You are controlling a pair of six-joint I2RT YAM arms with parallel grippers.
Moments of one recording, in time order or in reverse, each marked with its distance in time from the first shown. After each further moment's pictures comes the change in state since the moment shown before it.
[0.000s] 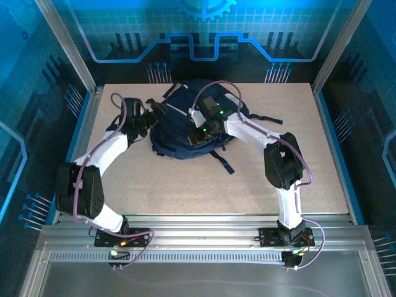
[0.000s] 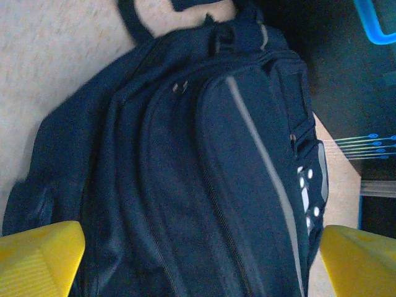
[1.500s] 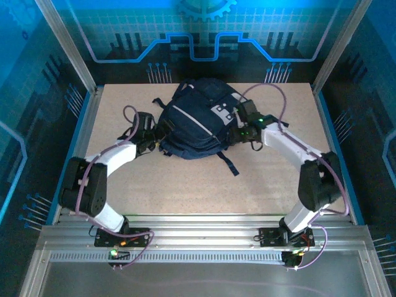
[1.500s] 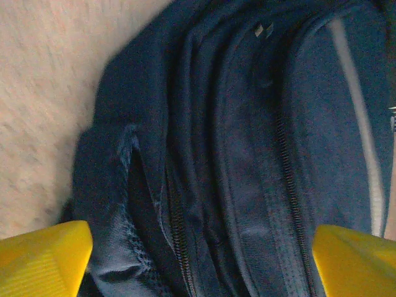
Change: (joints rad) left arm -0.074 0.027 -0.103 0.060 -0.075 0.024; right arm -0.245 -0.419 -0.467 0.060 0.532 -0.042
